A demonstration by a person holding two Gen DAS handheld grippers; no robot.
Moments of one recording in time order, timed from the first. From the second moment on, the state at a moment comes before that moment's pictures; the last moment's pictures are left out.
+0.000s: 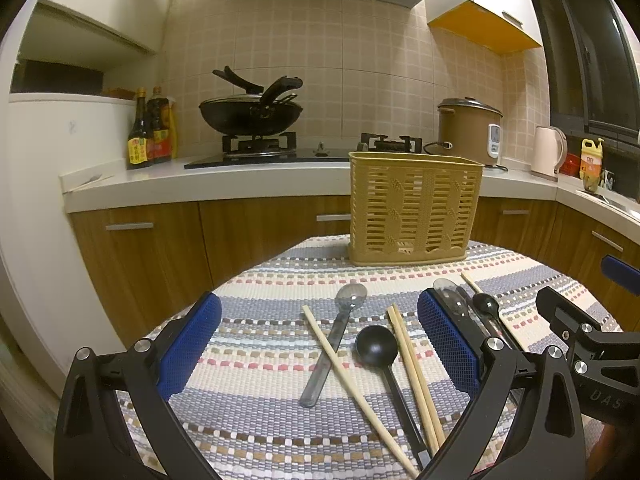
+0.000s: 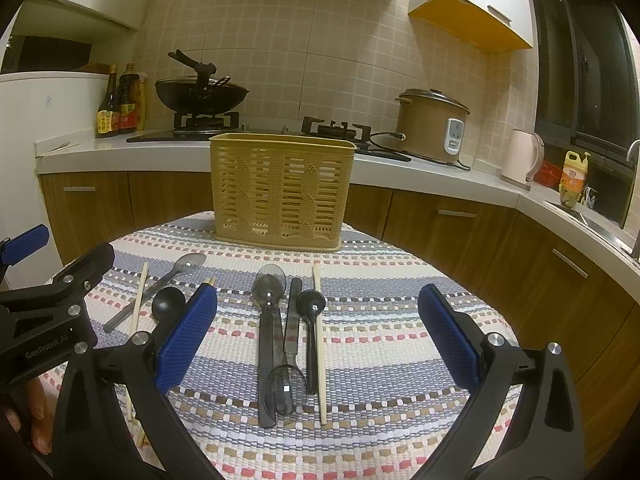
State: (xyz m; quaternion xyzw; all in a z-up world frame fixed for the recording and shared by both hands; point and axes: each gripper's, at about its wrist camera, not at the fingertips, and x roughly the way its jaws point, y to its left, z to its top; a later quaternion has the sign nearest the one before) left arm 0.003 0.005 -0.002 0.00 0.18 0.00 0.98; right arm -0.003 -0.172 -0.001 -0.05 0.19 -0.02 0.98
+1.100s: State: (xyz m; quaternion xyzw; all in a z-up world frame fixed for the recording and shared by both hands) left arm 0.005 0.013 -0.005 -0.01 0.18 0.01 0.98; right arm -0.001 -0.168 -0.004 -0.05 0.20 -0.02 0.98
